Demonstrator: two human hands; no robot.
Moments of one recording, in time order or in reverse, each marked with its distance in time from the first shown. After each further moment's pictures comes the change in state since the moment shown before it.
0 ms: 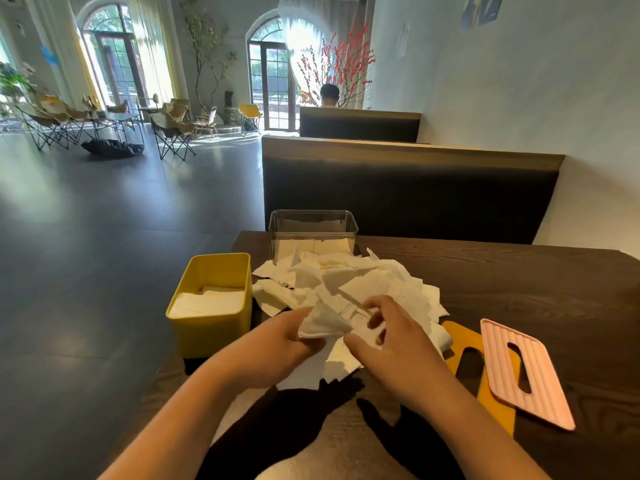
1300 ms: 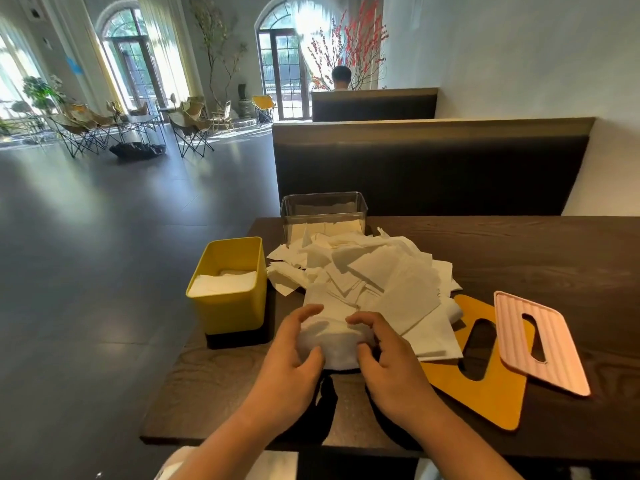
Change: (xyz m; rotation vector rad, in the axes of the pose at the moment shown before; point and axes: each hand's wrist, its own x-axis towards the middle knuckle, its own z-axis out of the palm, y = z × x) left_hand -0.037 -0.034 0.074 -0.352 0.428 -0.005; right_hand -0.032 0.034 0.057 0.326 0.007 -0.072
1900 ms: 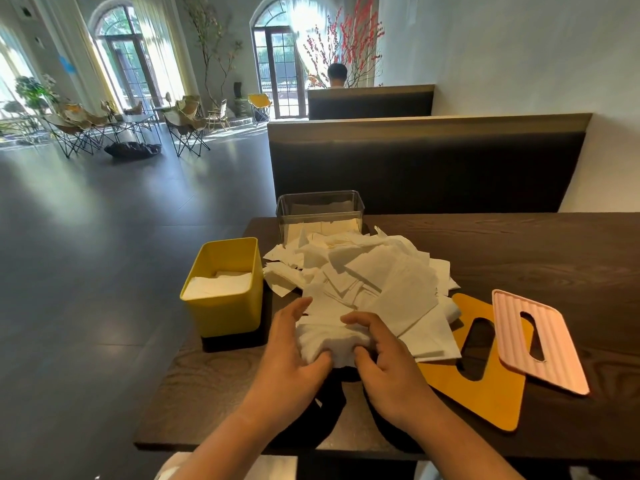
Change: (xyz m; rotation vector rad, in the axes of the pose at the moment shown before) left_hand 0.007 0.001 0.001 0.170 0.022 0.066; right_hand 0.000 -0.003 -0.003 0.045 -0.048 0.022
